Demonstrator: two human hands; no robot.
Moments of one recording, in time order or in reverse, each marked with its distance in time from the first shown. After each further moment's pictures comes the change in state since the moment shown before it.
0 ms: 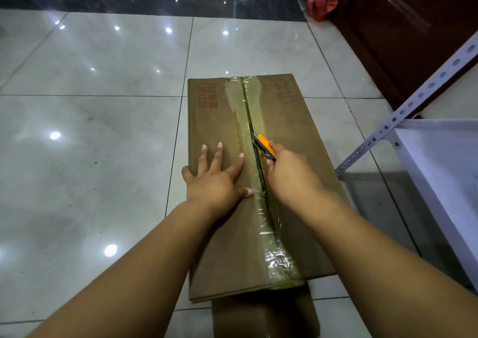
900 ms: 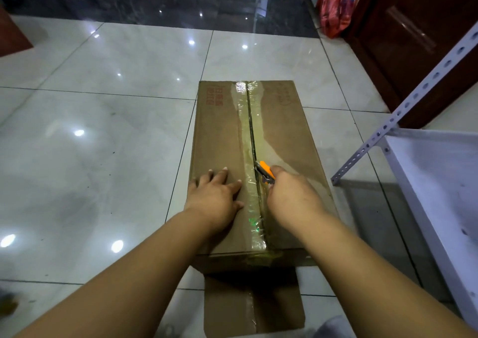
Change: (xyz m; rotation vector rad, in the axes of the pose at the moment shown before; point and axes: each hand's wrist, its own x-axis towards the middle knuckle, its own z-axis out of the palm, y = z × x) left_hand -0.065 0.025 0.006 0.084 0.003 0.009; right_hand -0.065 0.021 -0.016 -0.137 -0.088 -0.037
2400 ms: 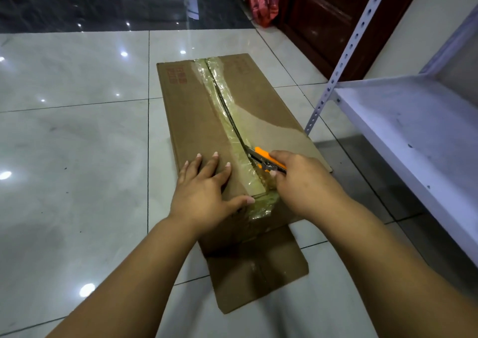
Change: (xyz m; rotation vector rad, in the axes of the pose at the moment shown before) left_hand -0.043 -0.020 0.048 -0.077 0.225 0.252; right_hand -0.099 0.003 0.019 0.172 0.159 0.093
